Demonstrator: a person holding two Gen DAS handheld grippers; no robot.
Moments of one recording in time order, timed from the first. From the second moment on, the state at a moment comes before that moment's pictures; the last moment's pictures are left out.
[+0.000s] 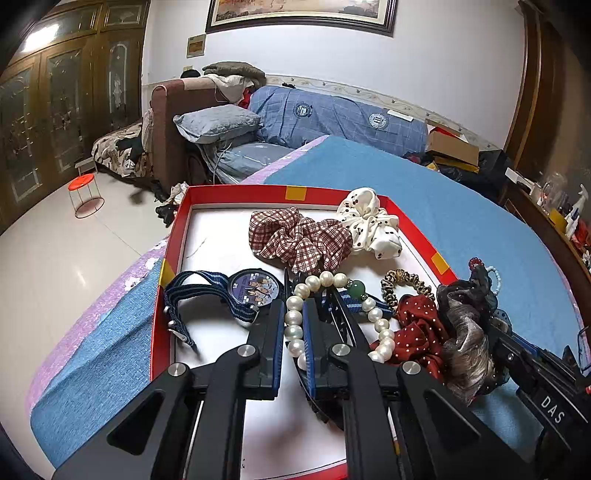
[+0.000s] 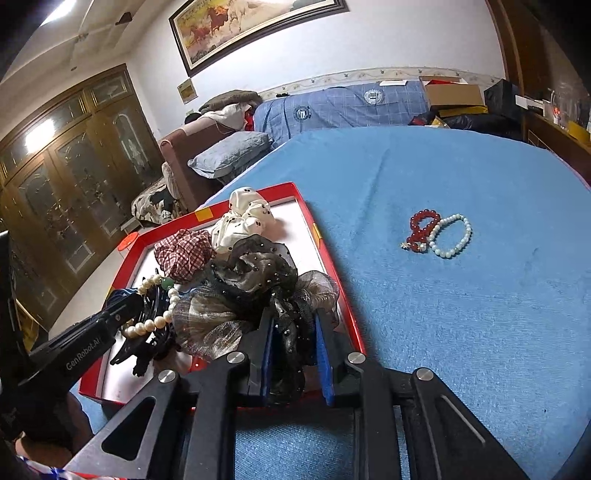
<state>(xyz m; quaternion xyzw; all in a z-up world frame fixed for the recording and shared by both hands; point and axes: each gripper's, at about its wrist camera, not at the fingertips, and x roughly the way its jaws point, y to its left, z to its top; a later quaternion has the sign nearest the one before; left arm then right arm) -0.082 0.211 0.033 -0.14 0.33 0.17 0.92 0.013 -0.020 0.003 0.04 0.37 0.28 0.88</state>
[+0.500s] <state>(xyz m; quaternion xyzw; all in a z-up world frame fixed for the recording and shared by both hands) -0.086 0.203 0.032 -0.13 0.33 0.18 0.92 0.003 -0.029 0.003 0.03 0.36 0.29 0.89</state>
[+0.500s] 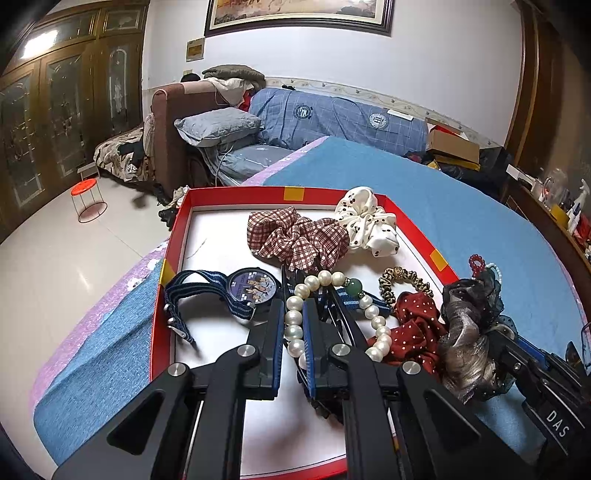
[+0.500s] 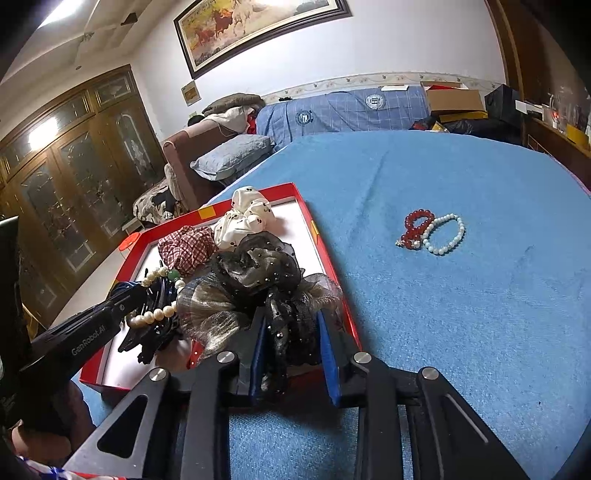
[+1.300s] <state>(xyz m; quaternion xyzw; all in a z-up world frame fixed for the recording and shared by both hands) -0.097 0.186 0.042 -0.12 0.32 0.18 0.92 -0.015 -0.051 0.015 0.05 0.33 0.31 0.89</state>
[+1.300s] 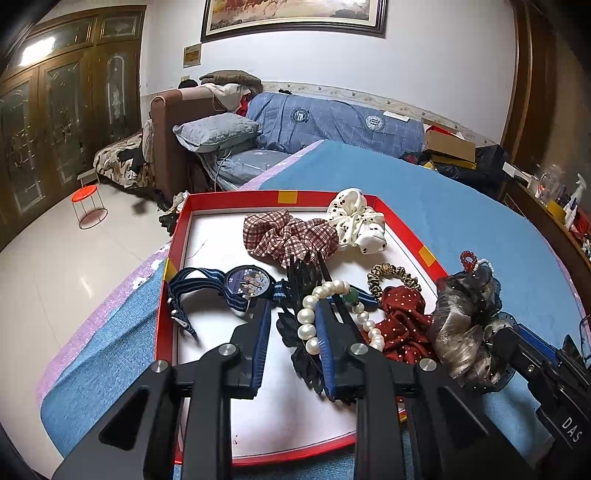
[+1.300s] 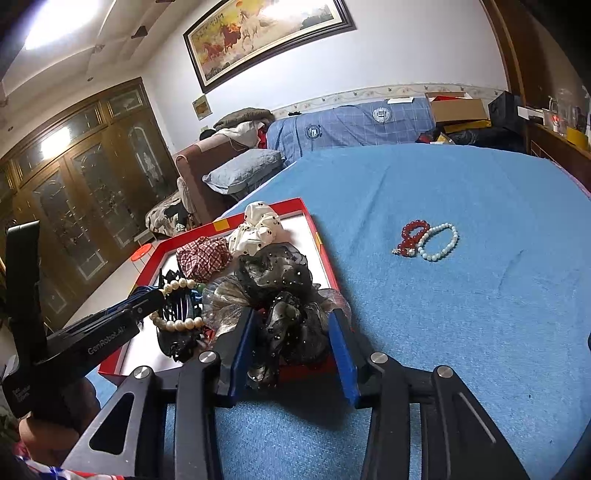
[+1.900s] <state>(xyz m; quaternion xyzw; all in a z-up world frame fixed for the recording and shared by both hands) -0.125 0.173 0.062 -0.11 0.28 0.20 0.93 -0.040 -0.073 0.024 0.06 0.29 0.31 0.90</state>
